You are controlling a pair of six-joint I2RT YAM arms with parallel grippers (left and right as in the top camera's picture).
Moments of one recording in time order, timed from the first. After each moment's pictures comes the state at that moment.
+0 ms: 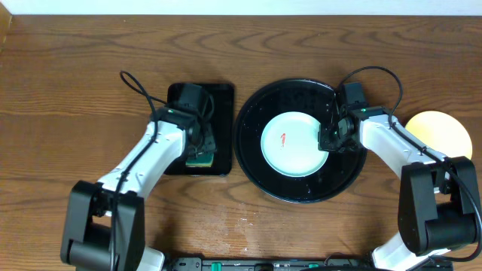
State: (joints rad) left arm -0.29 1.65 1.01 -0.74 0.02 -0.52; right arm 0.19 1.79 1.02 -0.62 -0.10 0.27
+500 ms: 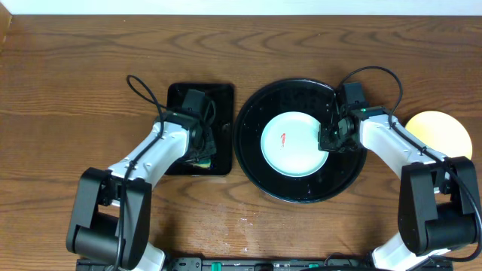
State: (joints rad) left arm -0.29 1.71 0.99 -0.72 0.02 -0.53; right arm 0.19 1.79 1.02 -0.62 -0.10 0.27
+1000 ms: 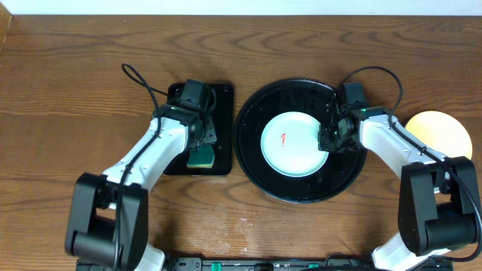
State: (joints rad) left arm -0.29 1.69 1.05 -0.67 -0.05 -0.50; right arm 0.19 1.79 1.02 -0.62 -0.11 0.27
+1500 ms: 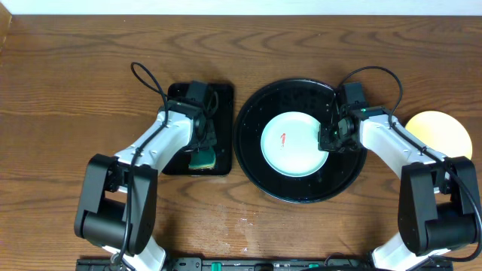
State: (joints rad) left arm -0.29 1.79 1.09 -0.74 -0.05 -0.49; right arm 0.19 1.79 1.02 -0.62 -0.11 0.27
